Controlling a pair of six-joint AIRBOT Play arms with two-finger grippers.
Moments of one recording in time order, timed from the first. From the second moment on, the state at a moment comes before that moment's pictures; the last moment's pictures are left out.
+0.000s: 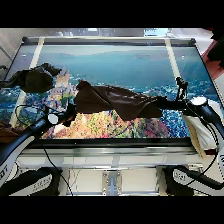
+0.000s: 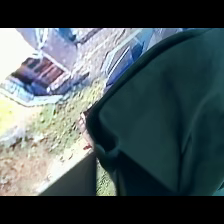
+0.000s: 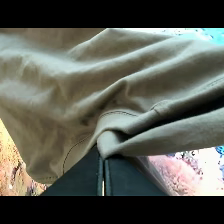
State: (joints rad) left arm -0.17 -1.20 0.53 0.98 -0.25 -2.31; right arm -0.18 -1.22 0.79 -0.68 0.84 0.95
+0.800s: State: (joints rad) left arm -0.17 -0.68 1.05 0.99 -0.26 -1.61; right arm -0.40 -0.66 1.10 -0.84 1.15 1.11
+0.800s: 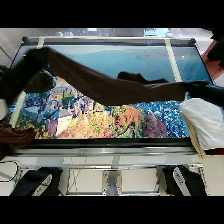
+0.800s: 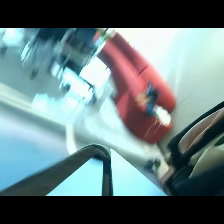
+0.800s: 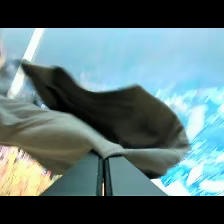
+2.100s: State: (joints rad) left arm -0.17 -1.44 1.48 1.79 -0.67 -1.91; right arm -0.09 -1.34 1.34 -0.74 0.61 1.00
